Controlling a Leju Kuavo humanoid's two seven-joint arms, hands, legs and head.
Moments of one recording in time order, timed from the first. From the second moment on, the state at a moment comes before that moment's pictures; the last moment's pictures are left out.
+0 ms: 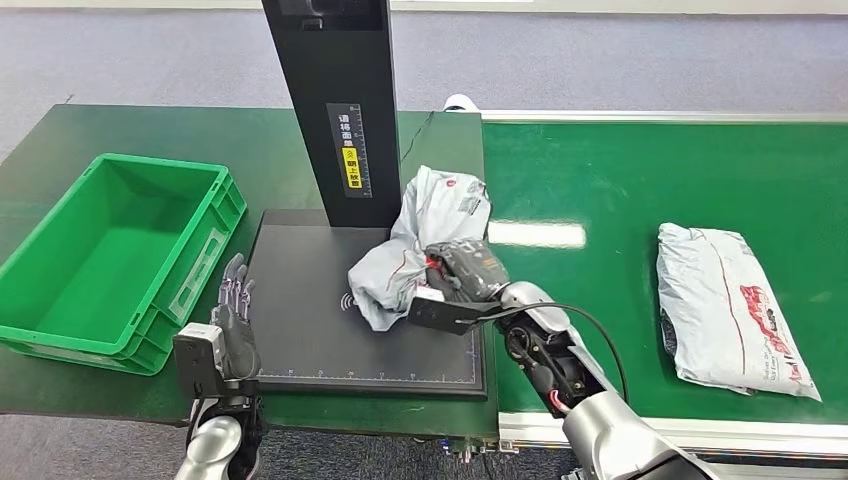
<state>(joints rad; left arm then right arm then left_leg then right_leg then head) -0.11 -0.09 -0.17 -1.29 0.03 0.16 -0.47 -0.68 0.07 0.52 -0.58 0.81 -0.15 -0.49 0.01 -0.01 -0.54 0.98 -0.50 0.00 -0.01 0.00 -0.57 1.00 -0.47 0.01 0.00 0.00</state>
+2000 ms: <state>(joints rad) -0.06 -0.12 -0.14 -1.42 -0.03 0.08 -0.42 -0.34 0.02 0.43 -1.09 0.33 -0.24 -0.55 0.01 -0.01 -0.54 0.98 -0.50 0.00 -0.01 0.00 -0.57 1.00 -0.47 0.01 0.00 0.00</state>
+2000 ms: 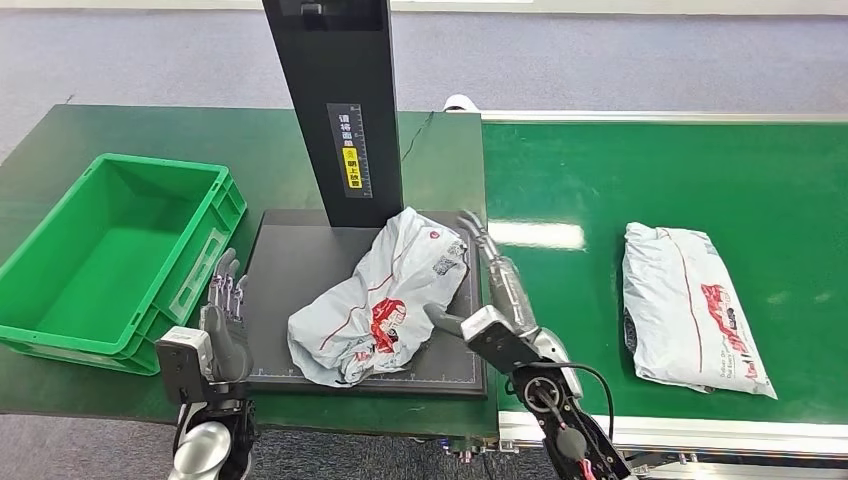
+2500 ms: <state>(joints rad) -0.19 -0.12 -0.30 -1.38 -0.65 0.25 -0.26 -0.24 0.08 0.21 -1.18 0.23 -0.21 -0.56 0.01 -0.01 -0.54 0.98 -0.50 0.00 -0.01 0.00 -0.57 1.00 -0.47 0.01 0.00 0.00</state>
